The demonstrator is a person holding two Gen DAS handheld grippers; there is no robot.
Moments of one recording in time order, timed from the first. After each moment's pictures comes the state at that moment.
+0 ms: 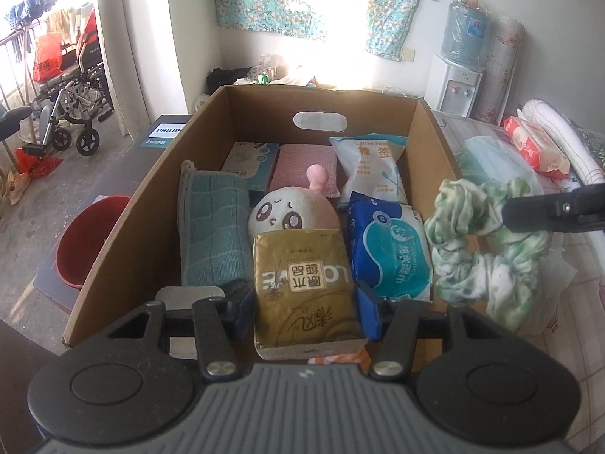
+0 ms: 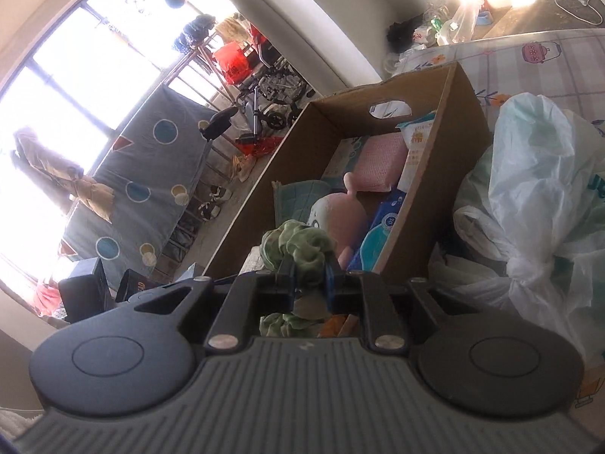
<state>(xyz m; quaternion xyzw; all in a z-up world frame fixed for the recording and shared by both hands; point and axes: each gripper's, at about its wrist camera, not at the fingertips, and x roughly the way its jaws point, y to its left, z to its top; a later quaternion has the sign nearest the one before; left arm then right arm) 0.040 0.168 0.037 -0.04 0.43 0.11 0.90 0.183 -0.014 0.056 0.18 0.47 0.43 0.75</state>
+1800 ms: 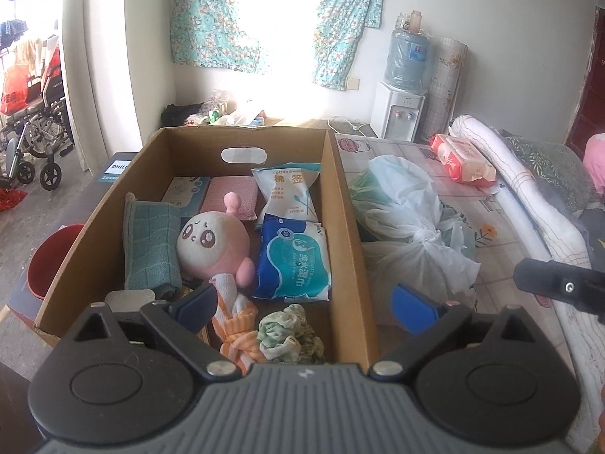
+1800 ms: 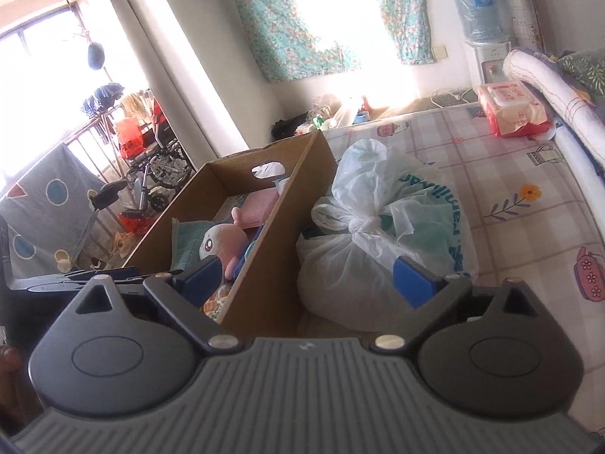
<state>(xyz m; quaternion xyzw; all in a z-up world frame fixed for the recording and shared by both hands) -0.001 0.098 0.069 -0.04 0.38 0.04 0.92 0.048 -0.101 0.072 0.13 0.35 0.22 0.90</state>
